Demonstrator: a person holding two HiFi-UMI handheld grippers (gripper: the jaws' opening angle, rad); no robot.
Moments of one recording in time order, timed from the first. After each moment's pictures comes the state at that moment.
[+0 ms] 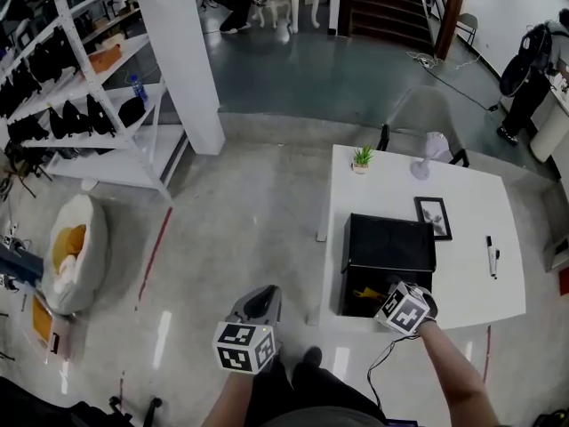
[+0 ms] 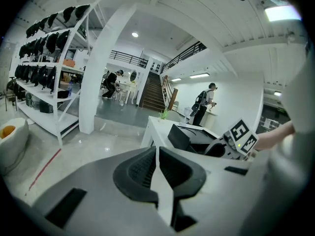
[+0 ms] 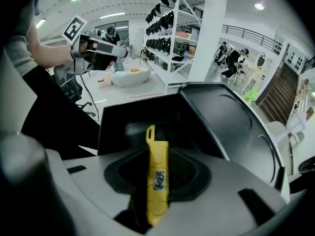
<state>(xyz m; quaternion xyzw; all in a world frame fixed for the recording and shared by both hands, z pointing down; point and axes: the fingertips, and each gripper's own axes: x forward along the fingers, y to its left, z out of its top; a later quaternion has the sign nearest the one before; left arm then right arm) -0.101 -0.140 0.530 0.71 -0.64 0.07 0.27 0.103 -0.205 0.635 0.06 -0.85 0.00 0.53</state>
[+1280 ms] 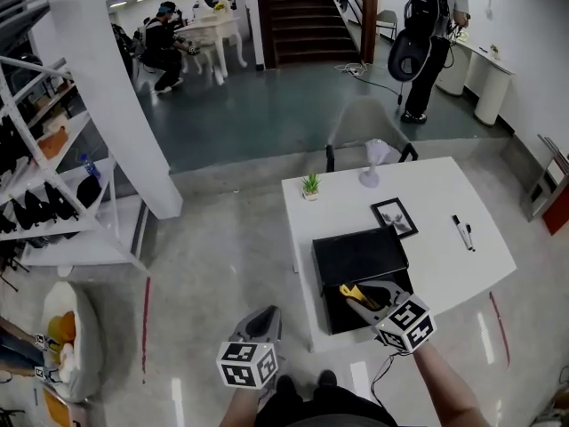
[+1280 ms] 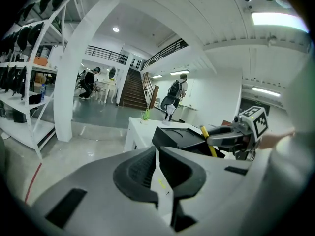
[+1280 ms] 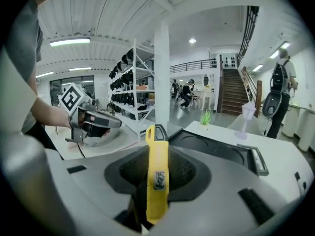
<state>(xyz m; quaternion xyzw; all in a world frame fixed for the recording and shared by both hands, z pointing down) -0.072 -0.186 0.517 0.79 -0.55 0.09 0.24 0.089 -0.223 0.512 0.28 -0.93 0.07 0.24</state>
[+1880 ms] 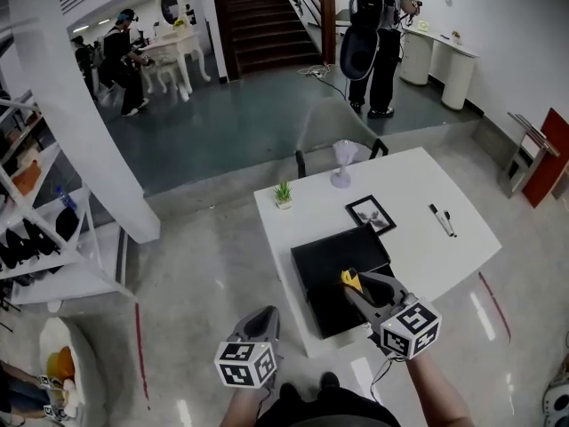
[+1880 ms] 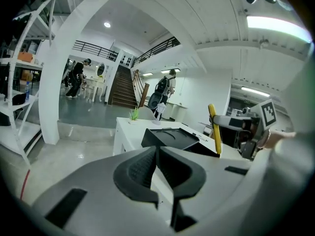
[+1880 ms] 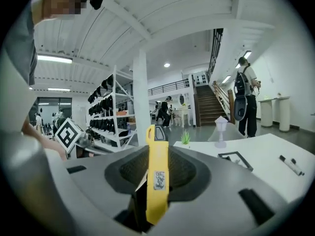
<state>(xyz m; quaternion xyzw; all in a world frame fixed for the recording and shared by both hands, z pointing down) -0.042 -0.214 0.516 0.83 -0.50 0.10 0.23 0.121 -0.231 0.444 0.41 -0.90 0.09 0.09</state>
